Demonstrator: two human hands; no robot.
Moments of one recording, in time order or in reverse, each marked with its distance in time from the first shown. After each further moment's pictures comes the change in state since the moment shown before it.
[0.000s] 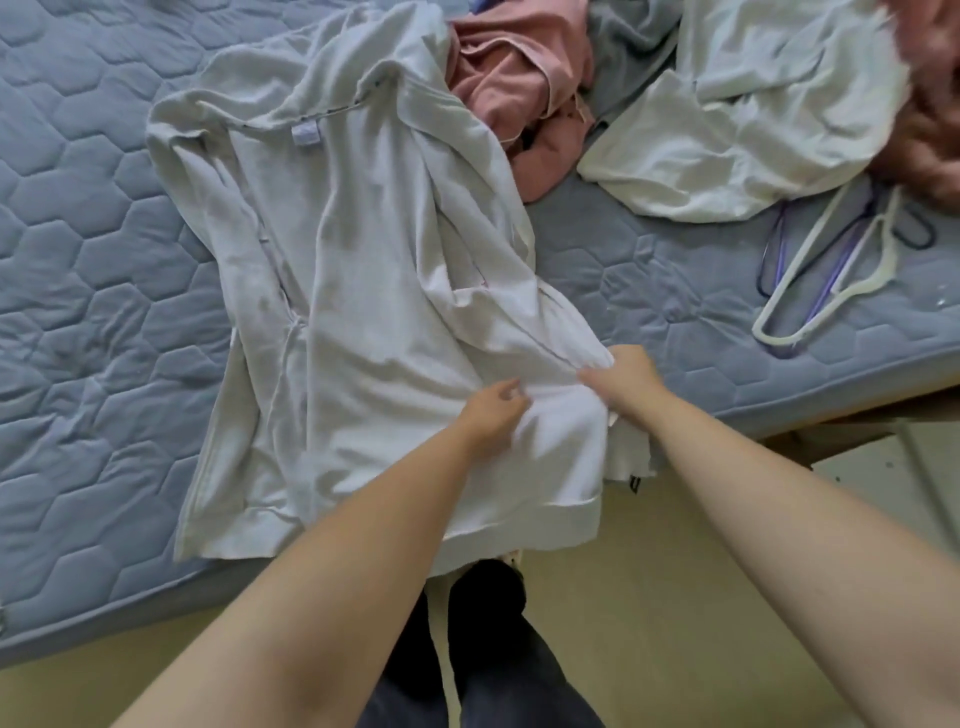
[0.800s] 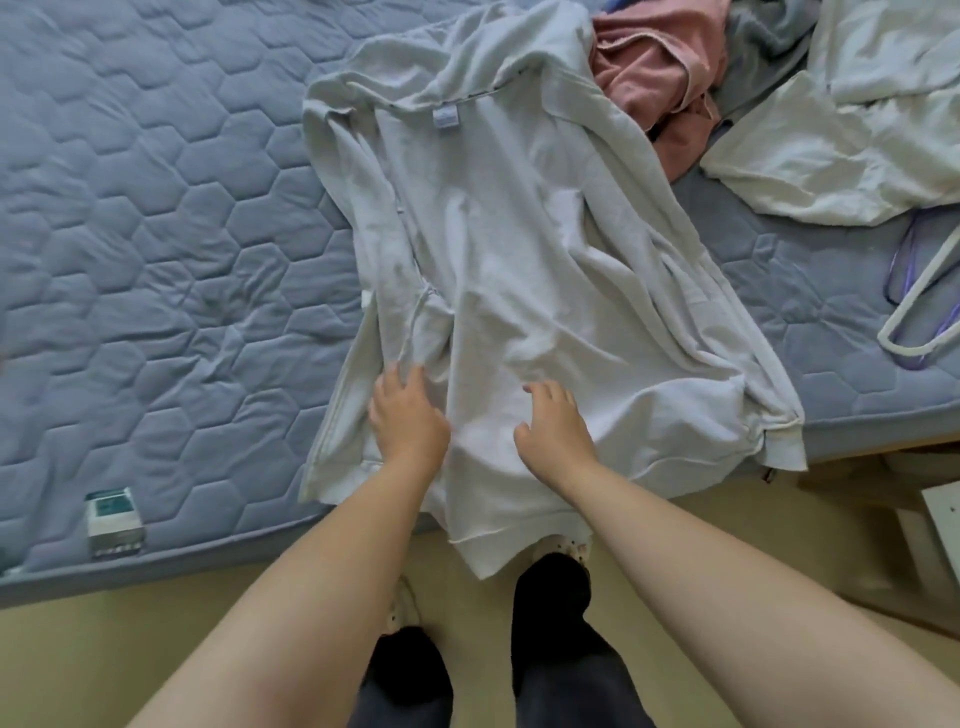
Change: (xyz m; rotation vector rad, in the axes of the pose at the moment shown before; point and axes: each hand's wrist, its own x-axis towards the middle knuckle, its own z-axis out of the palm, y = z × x) left_hand -0.065 -0.143 -0.137 0.470 0.739 -0.048; right_hand -0.095 -0.063 0.196 -0.365 -0.139 -0.344
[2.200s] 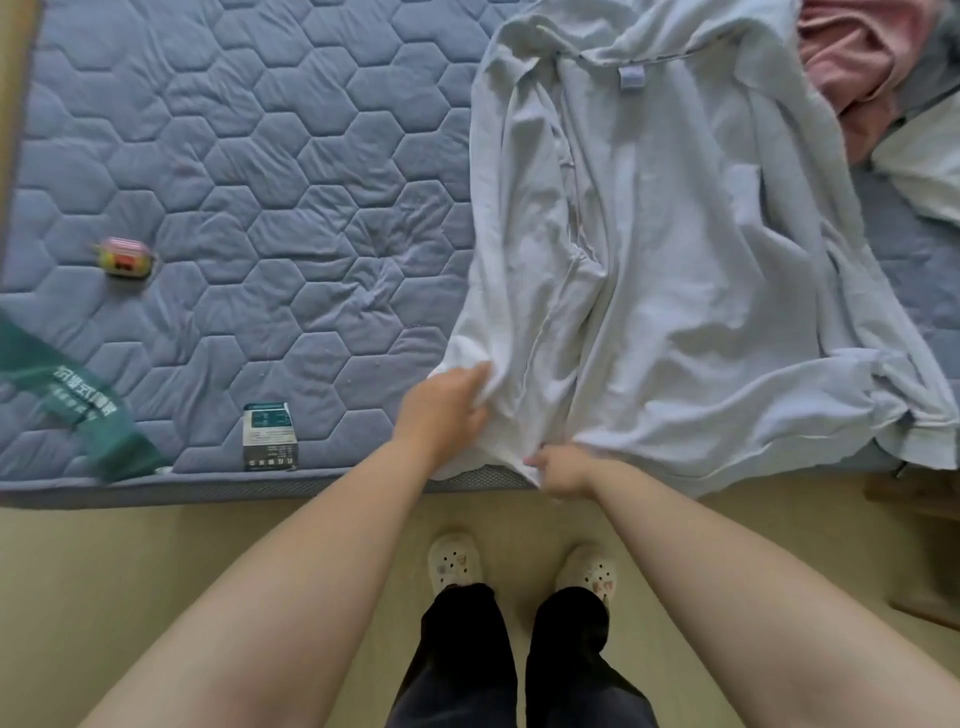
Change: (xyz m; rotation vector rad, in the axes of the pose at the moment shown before) left_hand -0.001 -0.178 -0.088 0.080 -0.252 0.363; right_hand -0.020 -0.105 0.145 -0.385 -0.679 -0.007
